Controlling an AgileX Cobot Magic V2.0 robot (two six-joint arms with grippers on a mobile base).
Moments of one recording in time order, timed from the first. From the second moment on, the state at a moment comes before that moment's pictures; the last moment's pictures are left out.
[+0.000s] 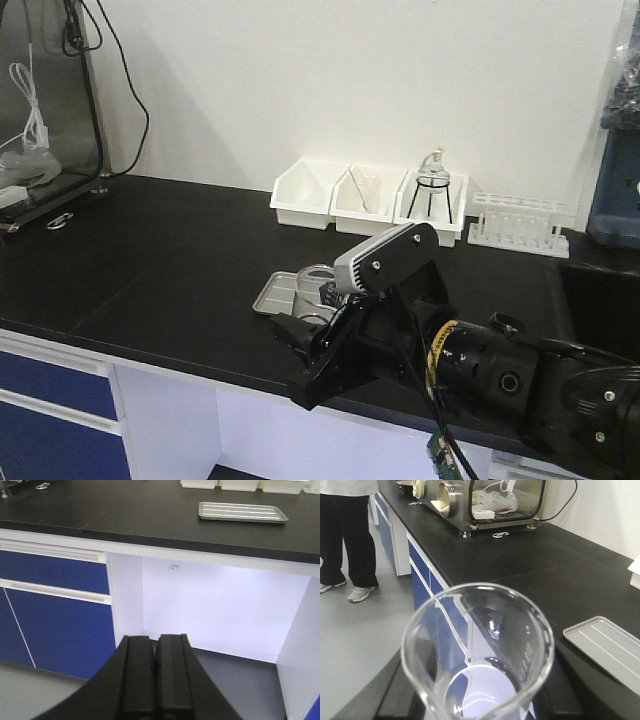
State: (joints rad) left arm -0.07 -0.02 0.03 -0.09 0.33 0.02; right arm 0.53 1.51 -1.06 -0.95 -0.28 0.87
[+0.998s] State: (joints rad) left arm -0.07 -0.02 0.03 -0.09 0.33 0.02; right arm 0.53 1.51 -1.06 -0.95 -0.28 0.87
